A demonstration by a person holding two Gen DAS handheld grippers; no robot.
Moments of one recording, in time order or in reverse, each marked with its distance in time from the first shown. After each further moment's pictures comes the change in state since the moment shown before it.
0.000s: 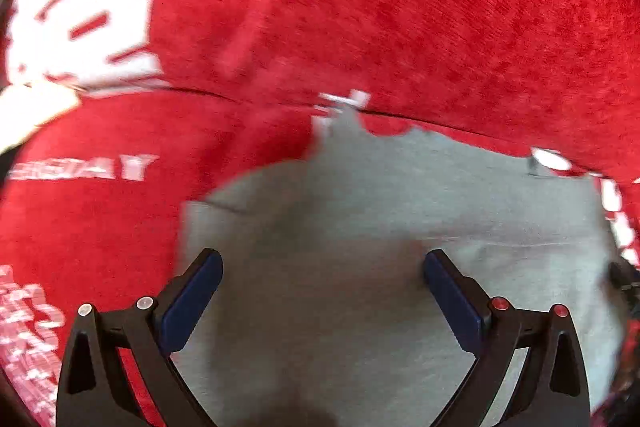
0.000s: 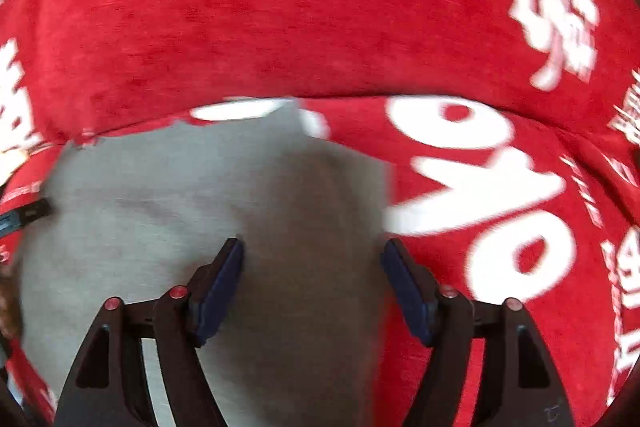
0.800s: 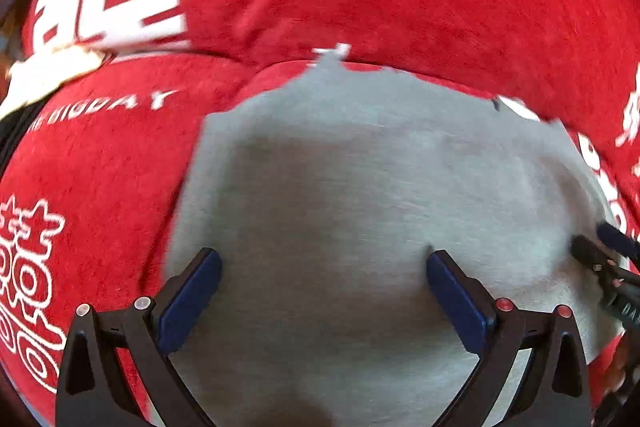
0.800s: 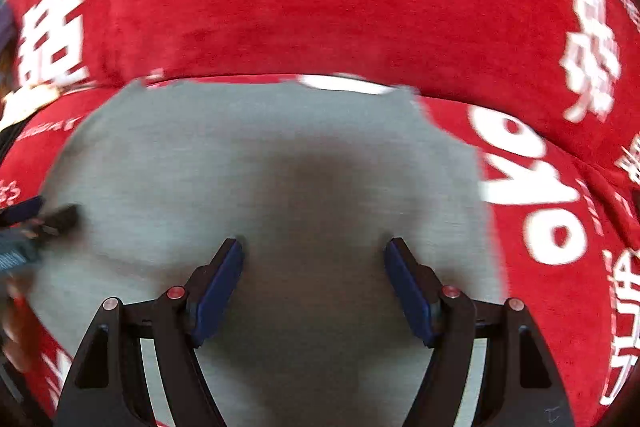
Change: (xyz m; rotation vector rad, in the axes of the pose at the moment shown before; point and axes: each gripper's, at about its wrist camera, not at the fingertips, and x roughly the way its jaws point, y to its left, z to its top) left arm -0.026 -0.008 -0.062 -0.030 -0.001 -0.074; right arm -0.022 0.081 -0.040 -0.162 -0.021 -0.010
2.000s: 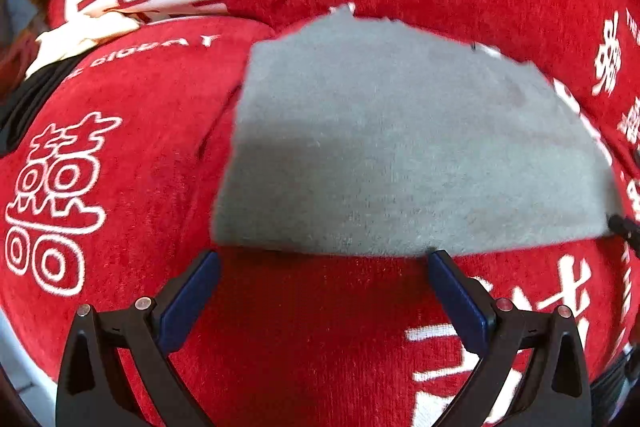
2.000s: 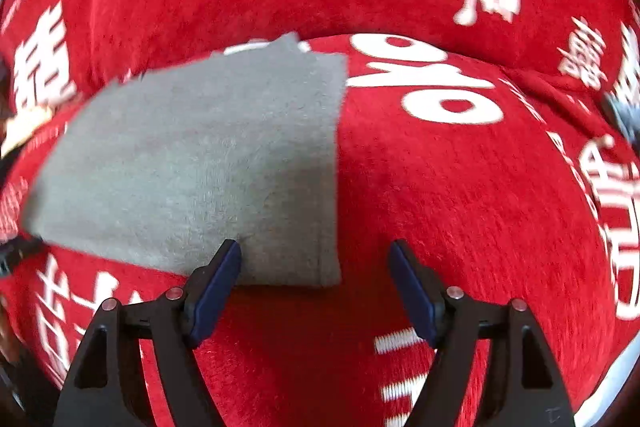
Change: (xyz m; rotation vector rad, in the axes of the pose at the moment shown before) left arm -0.056 0.016 -0.088 0.043 0.002 -0.005; right arm -0.072 -0.083 -0.099 0.188 -0.025 -0.003
